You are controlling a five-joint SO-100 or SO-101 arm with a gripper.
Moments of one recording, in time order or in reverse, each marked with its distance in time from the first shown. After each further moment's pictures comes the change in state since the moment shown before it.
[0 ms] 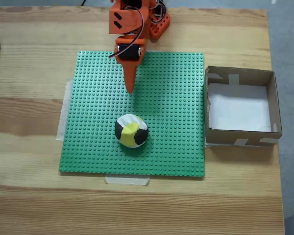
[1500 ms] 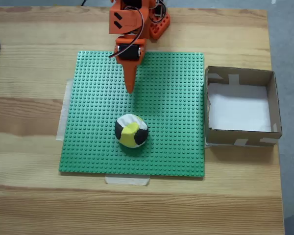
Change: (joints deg) arm 0.0 0.0 0.0 0.0 0.0
